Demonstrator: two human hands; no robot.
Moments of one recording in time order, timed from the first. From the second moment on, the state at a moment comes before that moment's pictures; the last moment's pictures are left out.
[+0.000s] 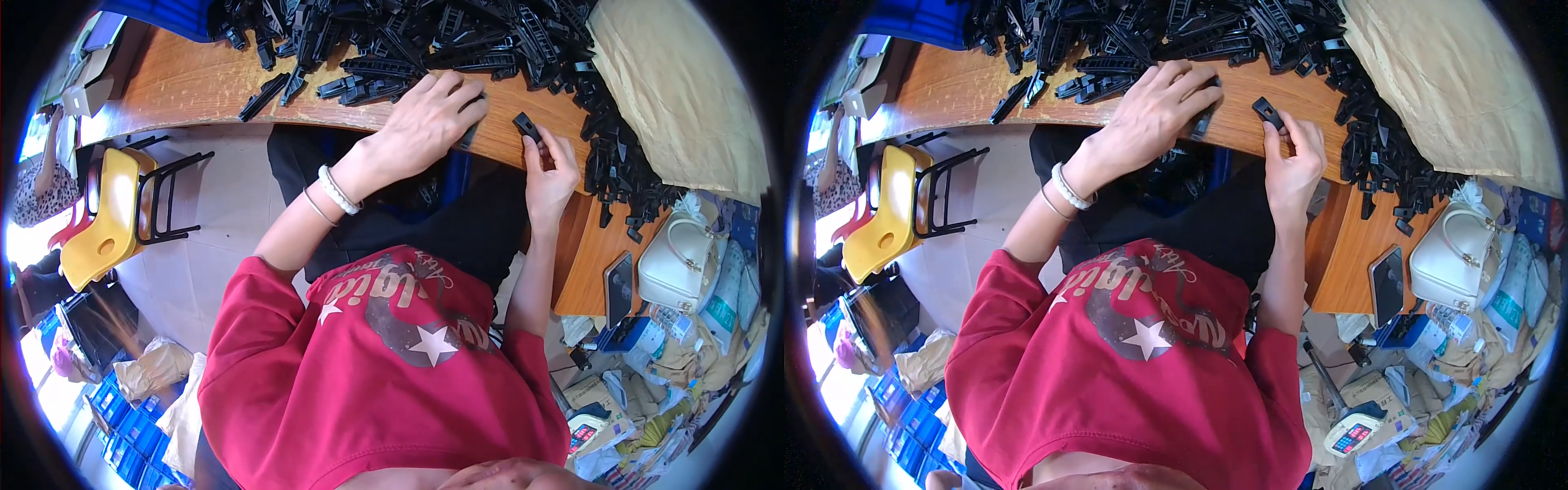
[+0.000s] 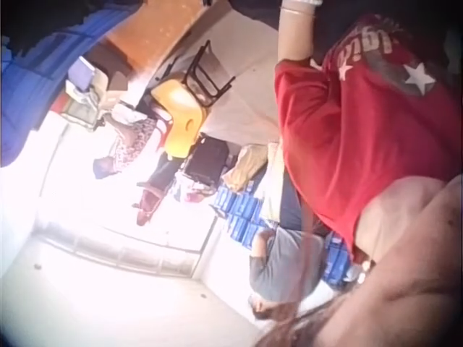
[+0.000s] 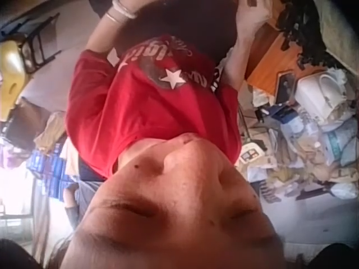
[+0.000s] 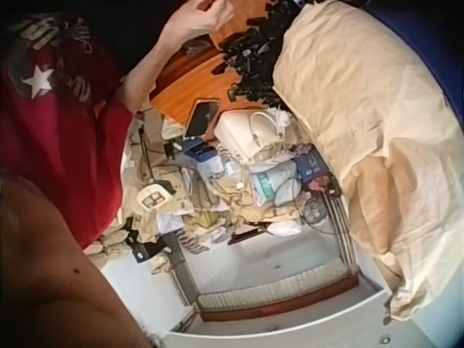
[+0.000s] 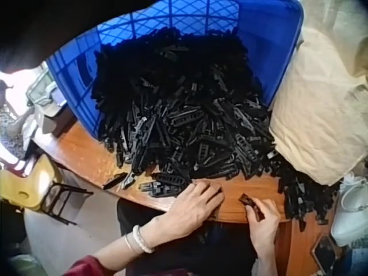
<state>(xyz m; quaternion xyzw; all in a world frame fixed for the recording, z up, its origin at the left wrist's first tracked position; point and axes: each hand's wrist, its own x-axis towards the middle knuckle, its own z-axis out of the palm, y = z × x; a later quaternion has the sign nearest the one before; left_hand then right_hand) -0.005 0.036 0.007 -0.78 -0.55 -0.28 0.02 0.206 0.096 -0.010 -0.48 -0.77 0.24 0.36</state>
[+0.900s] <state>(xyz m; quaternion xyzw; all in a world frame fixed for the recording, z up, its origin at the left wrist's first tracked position) -0.002 0.020 0.003 -0.72 -0.51 -0.47 -0.07 0.200 0.044 -0.002 -0.34 -0.79 0.41 0.30</state>
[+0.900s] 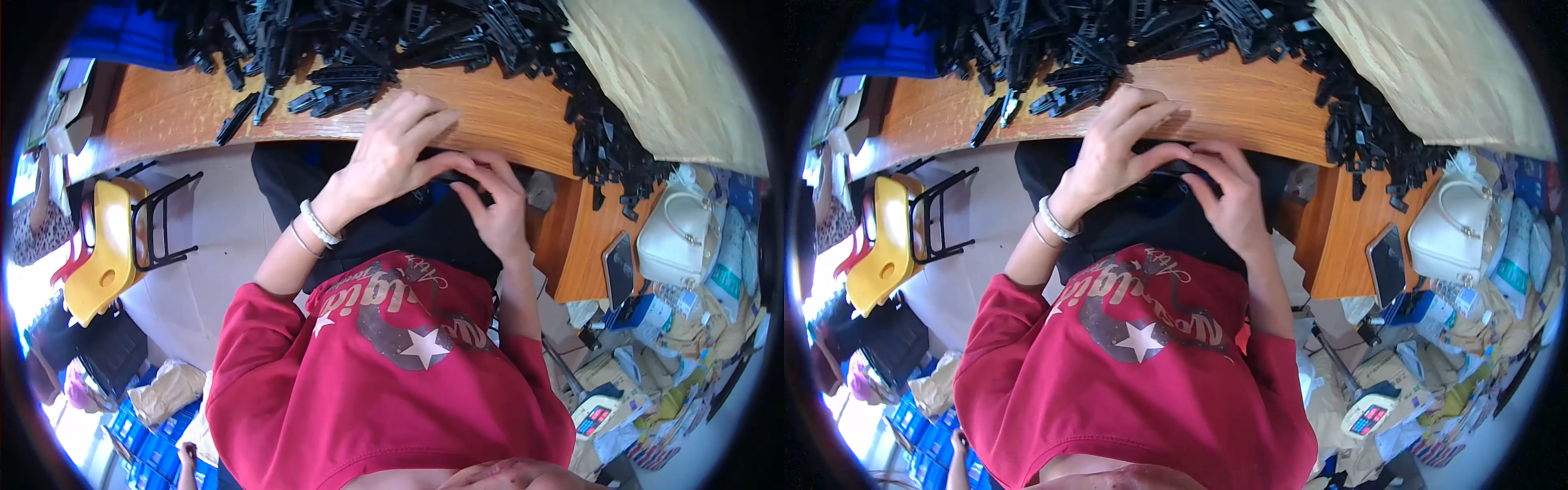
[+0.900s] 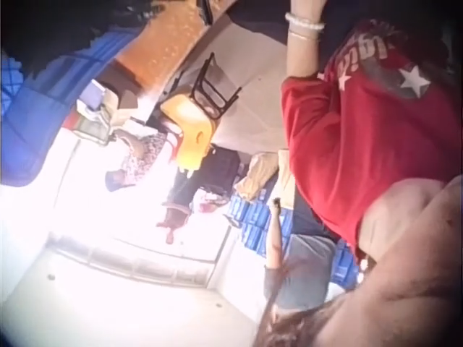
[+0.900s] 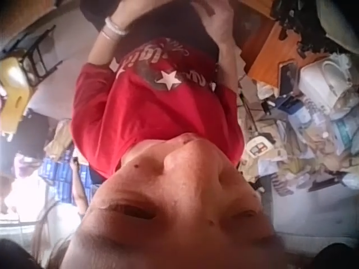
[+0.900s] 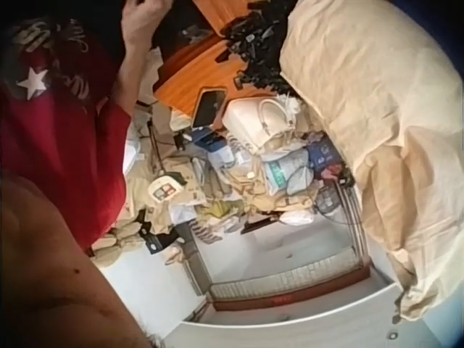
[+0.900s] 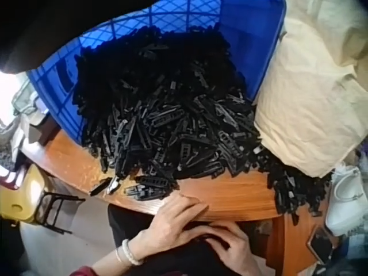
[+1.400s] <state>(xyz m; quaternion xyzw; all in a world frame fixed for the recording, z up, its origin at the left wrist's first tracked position) 0.204 0.115 -0.007 -0.89 -0.27 -0.35 0.12 0.344 0.111 -0.017 -0.65 -0.43 0.07 0.62</state>
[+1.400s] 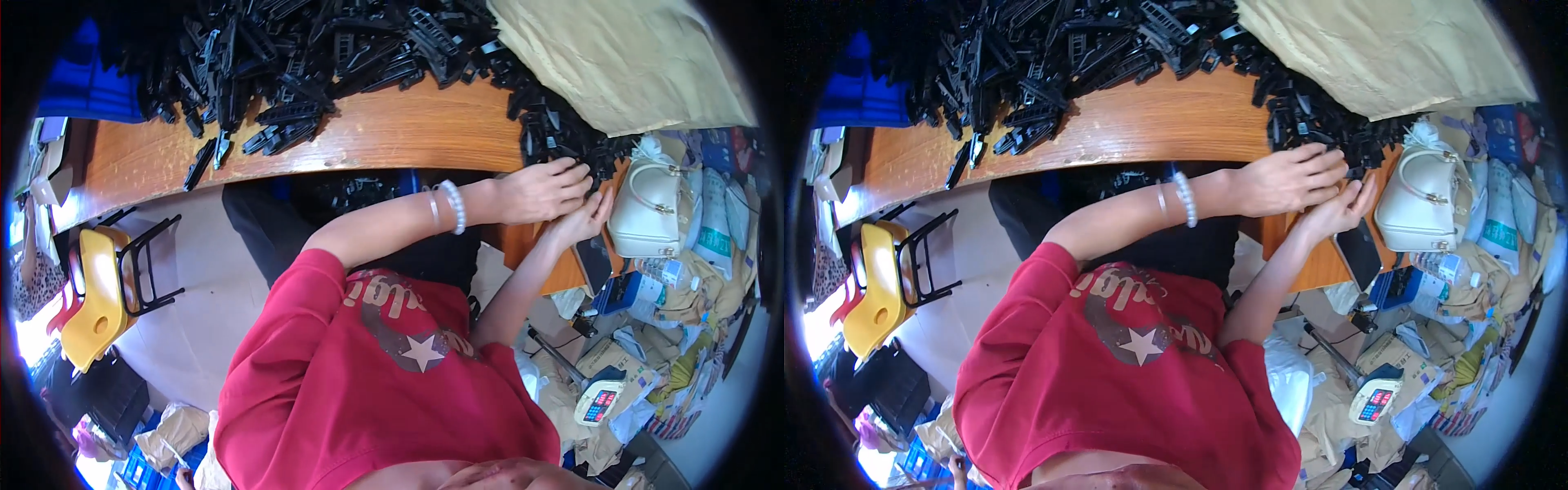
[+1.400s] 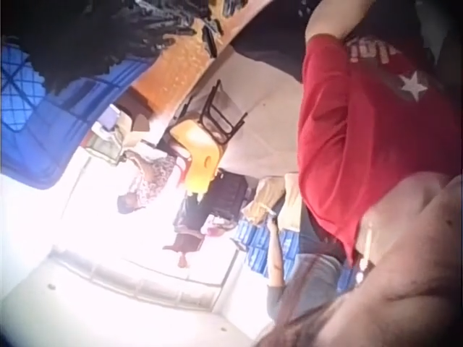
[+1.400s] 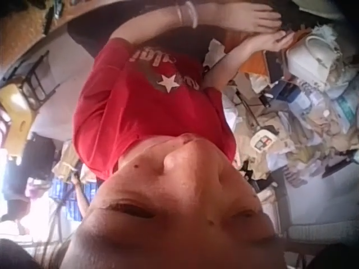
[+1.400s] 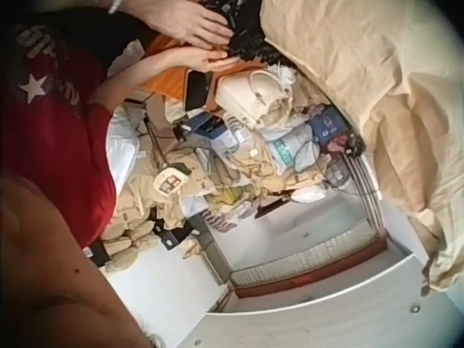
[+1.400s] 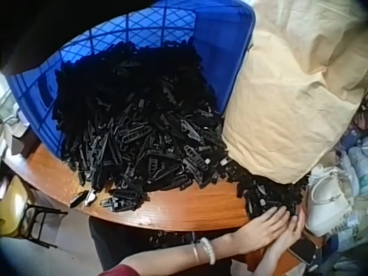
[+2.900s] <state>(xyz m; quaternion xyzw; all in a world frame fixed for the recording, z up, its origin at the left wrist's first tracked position) 0.103 0.134 -0.005 -0.84 -0.44 -0.30 0.08 0.274 0.117 -0.030 -0.55 -0.61 -0.06 0.57</state>
